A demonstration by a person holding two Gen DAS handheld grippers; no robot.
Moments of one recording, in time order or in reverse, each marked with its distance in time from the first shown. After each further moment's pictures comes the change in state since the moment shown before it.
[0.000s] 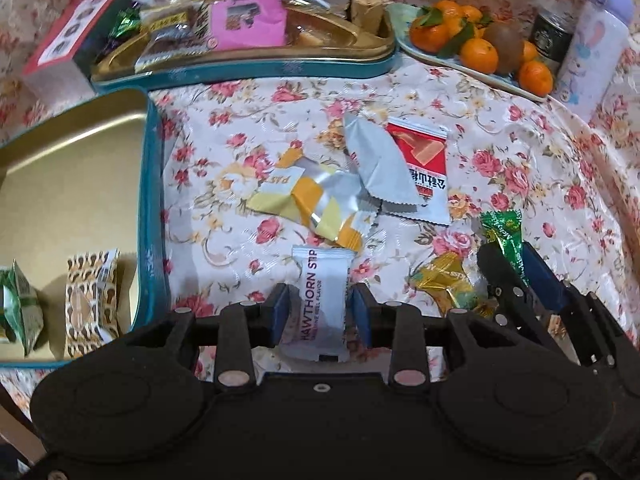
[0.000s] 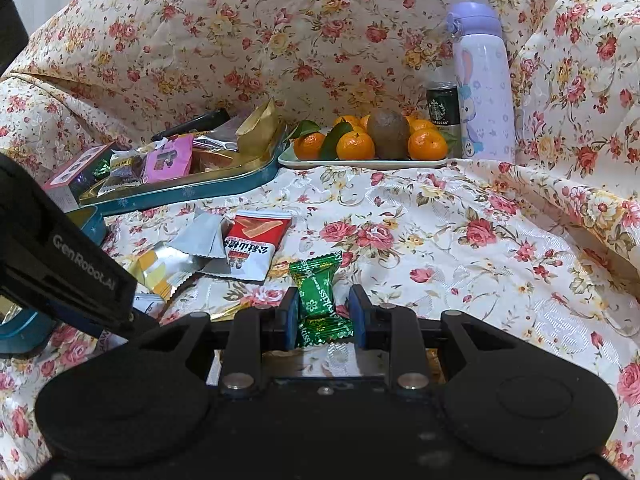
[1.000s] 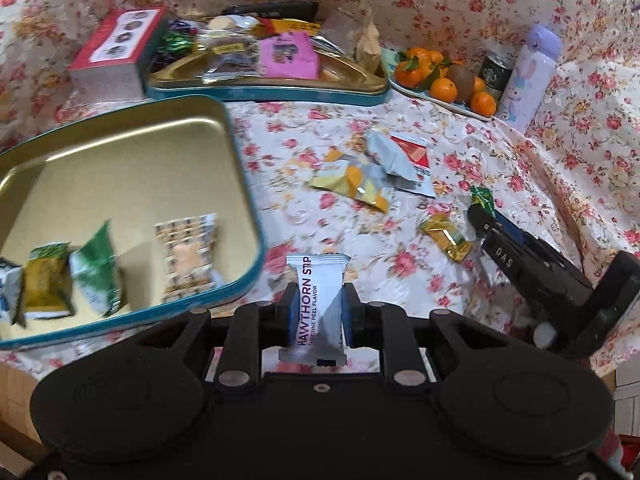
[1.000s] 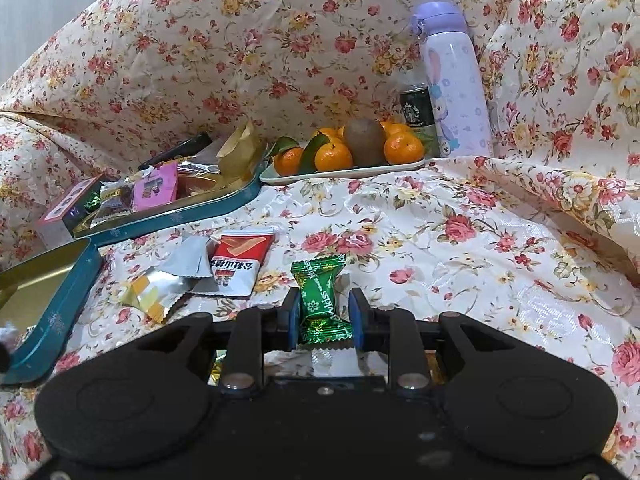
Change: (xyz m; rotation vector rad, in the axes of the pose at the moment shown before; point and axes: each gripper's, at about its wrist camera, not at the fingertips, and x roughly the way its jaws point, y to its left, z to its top) left arm -0.082 0.086 -0.049 0.024 -0.099 -0.175; right arm -0.009 -0.008 -0.003 0.102 -0.040 -0.026
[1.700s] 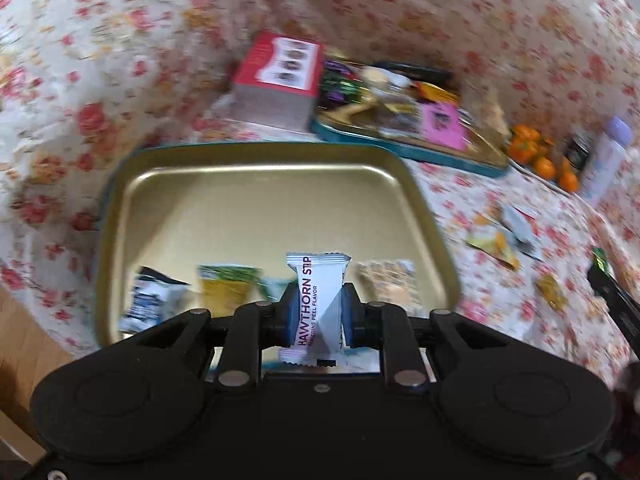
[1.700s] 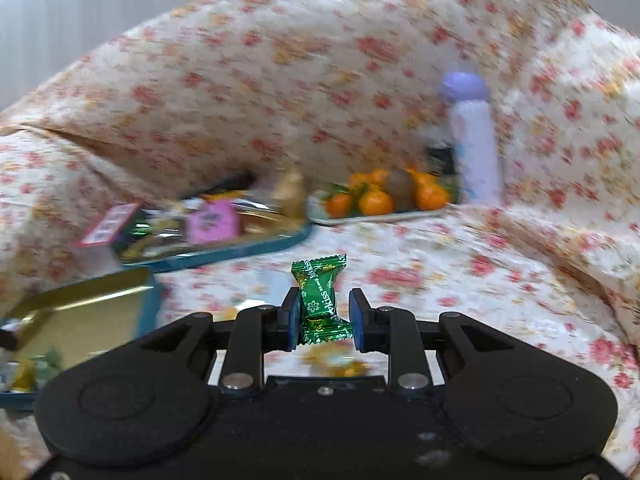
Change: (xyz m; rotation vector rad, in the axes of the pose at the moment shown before) left arm -0.042 0.136 0.004 -0.145 -0.127 0.116; right arm -0.071 0.074 0.020 -0.024 -0.070 0.010
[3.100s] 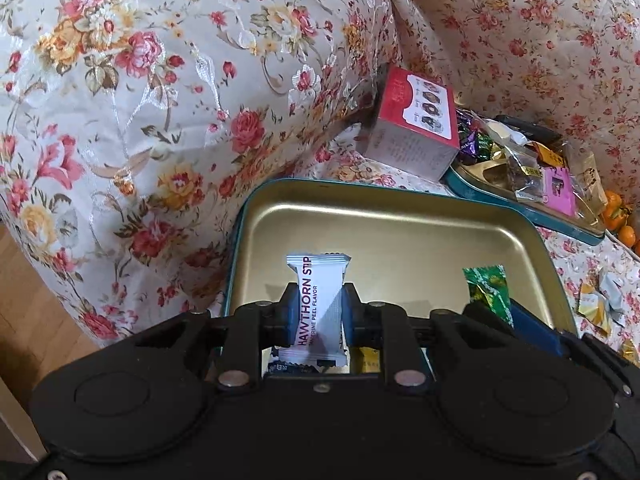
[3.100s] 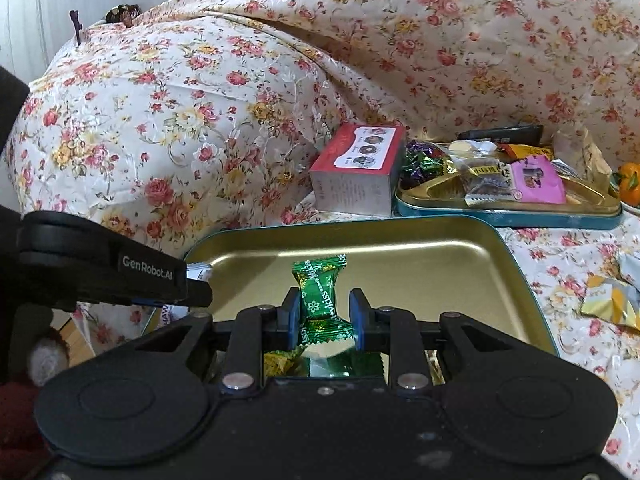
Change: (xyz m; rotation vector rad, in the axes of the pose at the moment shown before) left arm 0.013 0.087 0.014 -0.111 -0.102 0.142; right arm 0.049 0.260 -0.022 -0.196 0.184 0.359
